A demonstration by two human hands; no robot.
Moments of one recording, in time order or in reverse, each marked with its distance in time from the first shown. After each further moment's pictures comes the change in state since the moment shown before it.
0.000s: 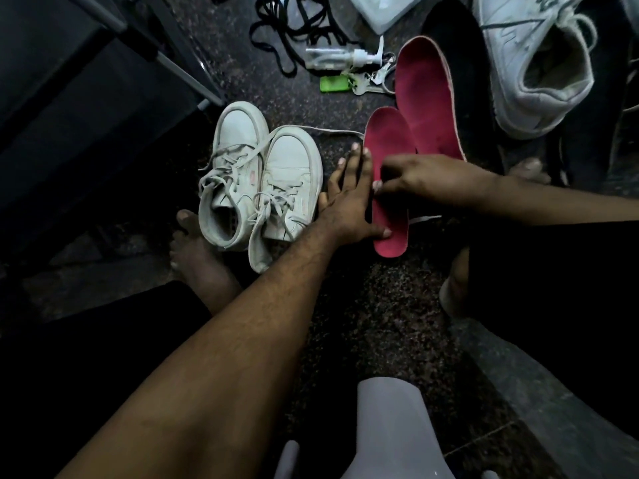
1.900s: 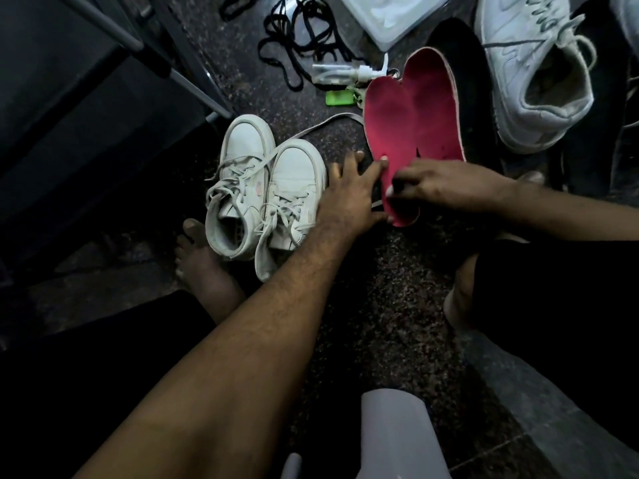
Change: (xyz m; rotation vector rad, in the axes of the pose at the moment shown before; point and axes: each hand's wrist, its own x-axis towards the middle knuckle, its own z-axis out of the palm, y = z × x) left_hand 0.015 0.006 -0.016 0.155 0.276 0.032; right_hand -0.009 0.009 -0.016 -0.019 -0.007 -0.021
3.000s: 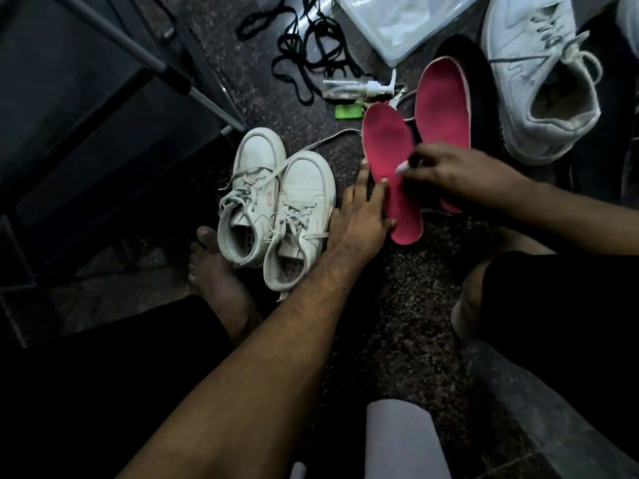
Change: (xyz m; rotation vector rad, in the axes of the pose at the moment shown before) left_hand -0.017 0.005 0.016 0.005 0.027 -0.028; right_hand -0.001 0.014 -0.007 -0.029 0.130 0.154
